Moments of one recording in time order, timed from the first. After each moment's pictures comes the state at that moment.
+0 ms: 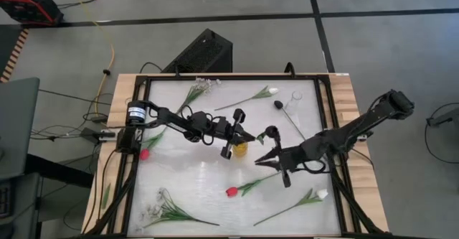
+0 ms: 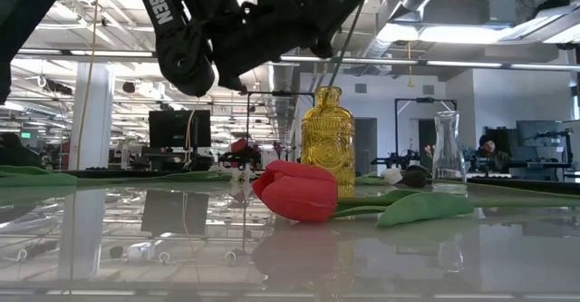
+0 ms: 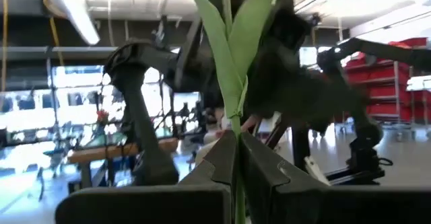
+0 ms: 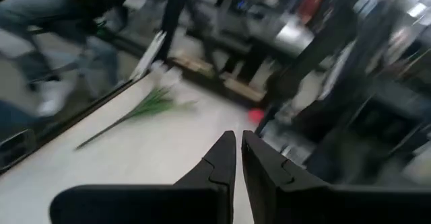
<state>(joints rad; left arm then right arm) 0.09 2.05 0.96 1.56 0.42 -0.08 0.46 1.14 0.72 0.29 0.32 -0.36</state>
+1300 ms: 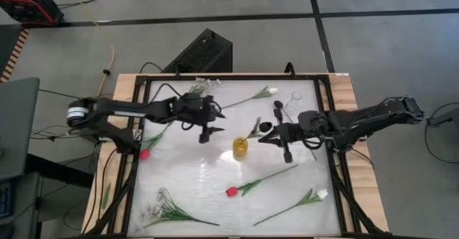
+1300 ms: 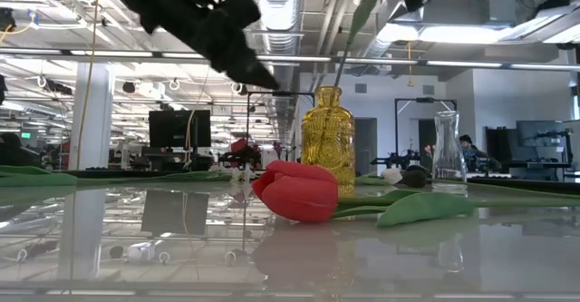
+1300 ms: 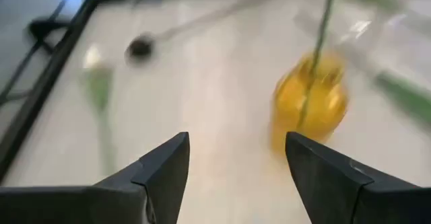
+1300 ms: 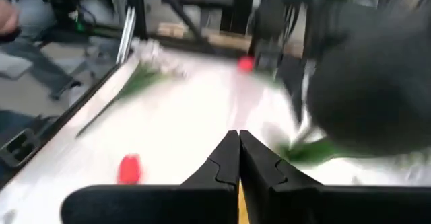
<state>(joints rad) 0.22 1.38 0.83 0.02 0.11 0.23 0.16 1.02 0.79 -0.11 0.03 -0.06</state>
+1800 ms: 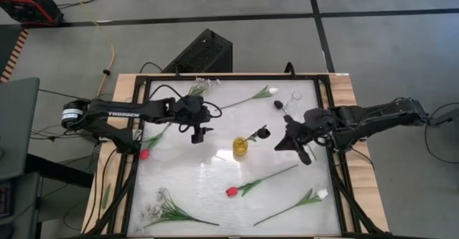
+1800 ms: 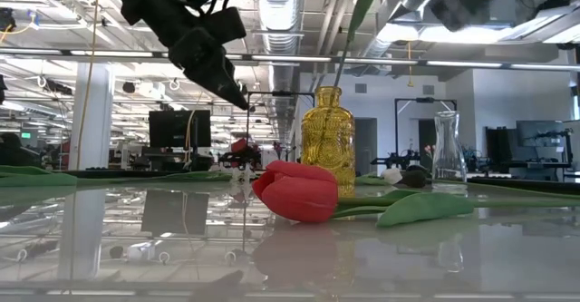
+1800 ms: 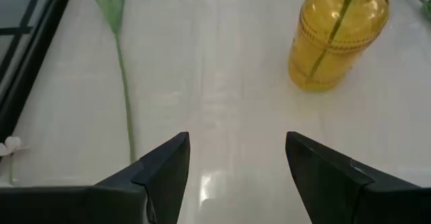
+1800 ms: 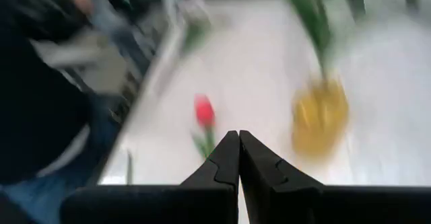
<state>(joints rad) 0.22 1.34 0.83 -0.21 0.01 0.20 0.13 0.90 0.80 -0.49 -0.16 0.22</state>
